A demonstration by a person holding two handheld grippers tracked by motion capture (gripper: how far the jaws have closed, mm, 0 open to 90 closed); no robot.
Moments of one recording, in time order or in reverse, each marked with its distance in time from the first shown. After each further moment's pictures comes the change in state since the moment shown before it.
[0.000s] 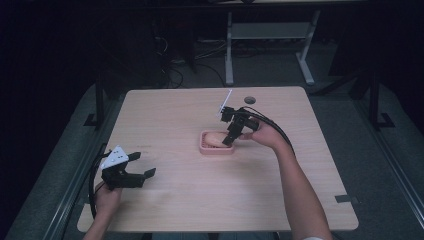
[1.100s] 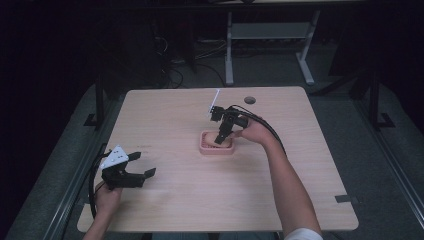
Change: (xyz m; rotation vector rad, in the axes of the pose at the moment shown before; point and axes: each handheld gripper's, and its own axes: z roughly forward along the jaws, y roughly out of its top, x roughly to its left) left arm 0.000 0.000 0.000 -0.008 -0.002 -0.002; right arm -0.002 0.030 0.017 0.039 0.008 -0.038
